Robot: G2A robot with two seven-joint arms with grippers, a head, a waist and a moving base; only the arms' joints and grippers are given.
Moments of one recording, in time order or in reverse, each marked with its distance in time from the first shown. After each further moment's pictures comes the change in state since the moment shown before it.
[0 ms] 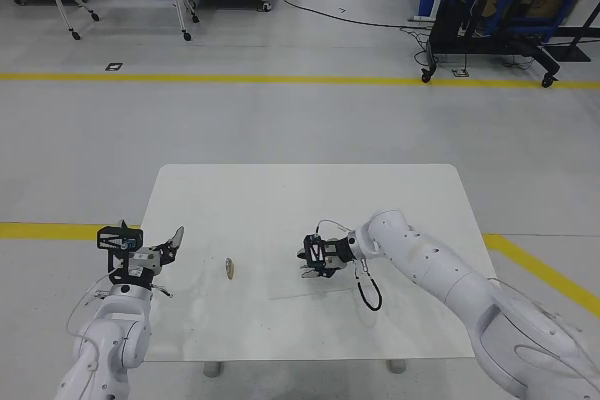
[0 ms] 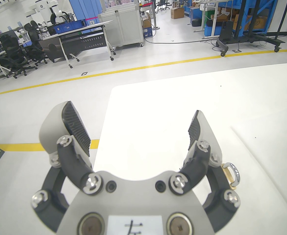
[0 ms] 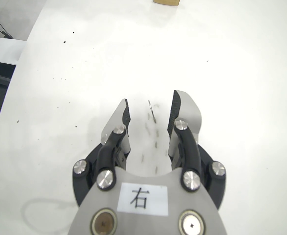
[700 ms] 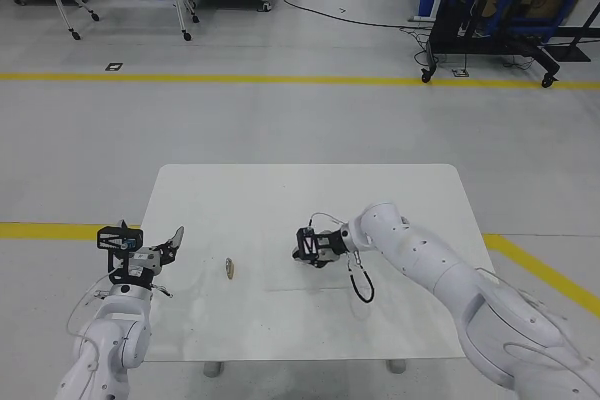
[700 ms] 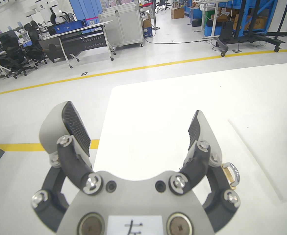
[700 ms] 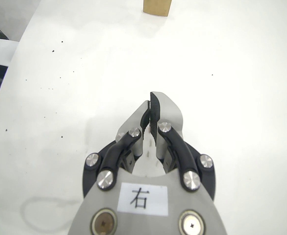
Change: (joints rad) left arm 0.000 0.000 0.000 0.000 0.000 0.000 0.000; right arm 0.058 -0.064 -0.036 0.104 -0.067 0.044 -0.125
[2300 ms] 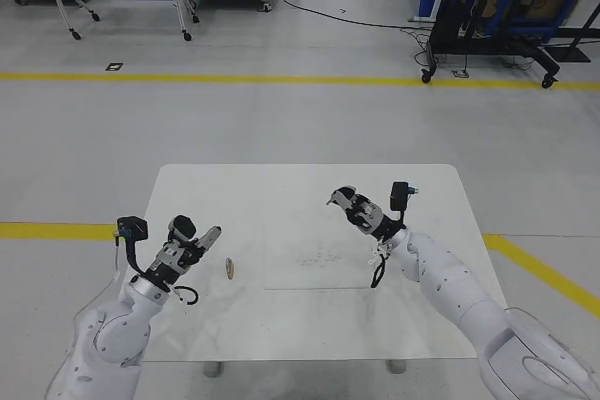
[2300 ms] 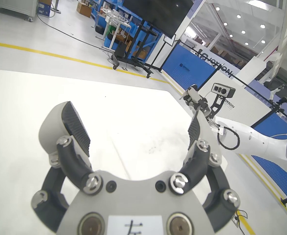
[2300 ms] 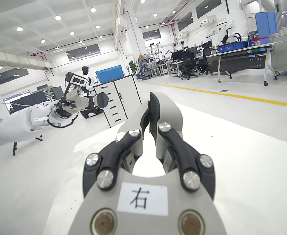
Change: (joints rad) left arm -0.080 -0.005 0.021 0.058 -0.759 -0.505 -0.177; right arm -0.237 0.113 0.298 -0.029 0.688 -0.006 -0.383
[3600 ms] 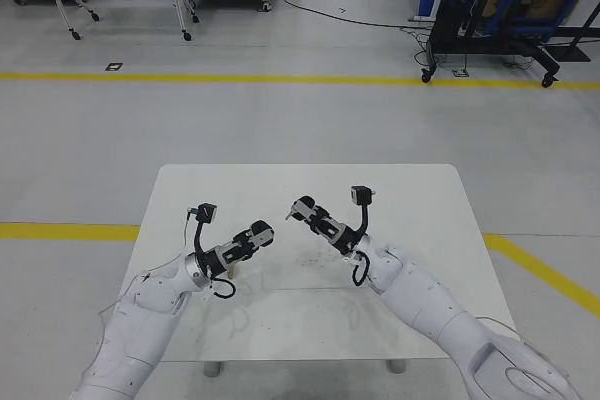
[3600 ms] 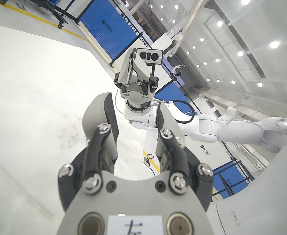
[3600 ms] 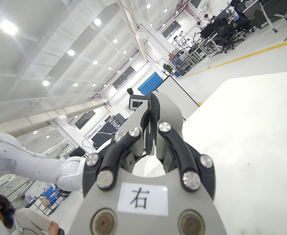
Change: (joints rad) left arm -0.395 -0.008 0.372 0.460 -0.681 -0.301 -0.524; right arm -0.074 -0.077 -0.052 -0.192 0.924 -0.039 0.795
